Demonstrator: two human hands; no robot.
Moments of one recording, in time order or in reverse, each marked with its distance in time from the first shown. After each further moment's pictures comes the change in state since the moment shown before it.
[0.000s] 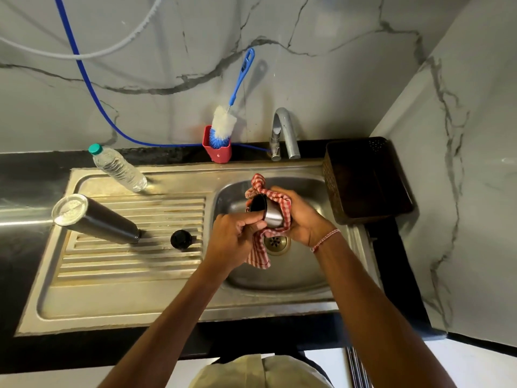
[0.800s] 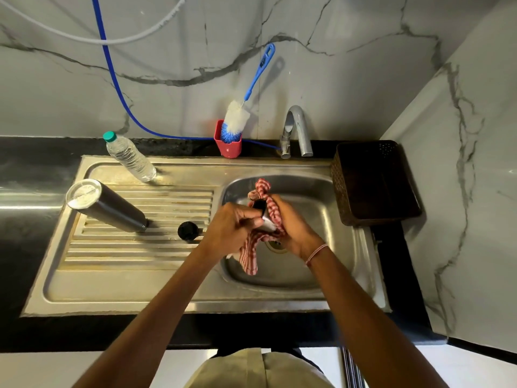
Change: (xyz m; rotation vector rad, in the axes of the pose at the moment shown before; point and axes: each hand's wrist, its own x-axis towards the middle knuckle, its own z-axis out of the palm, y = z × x) left_hand 0.006 -0.010 -0.024 -0.166 -0.238 -0.111; right_hand 0.016 0.043 0.013 -0.075 0.134 -0.096
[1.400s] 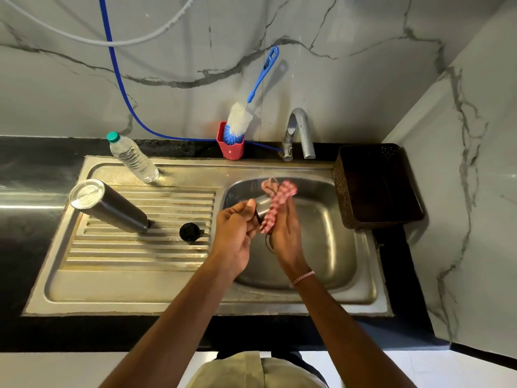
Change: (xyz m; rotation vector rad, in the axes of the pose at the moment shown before) left_hand 0.000 0.031 0.030 -0.963 0.423 -0.535; right_hand -0.012 0.036 0.013 -0.335 0.315 -0.458
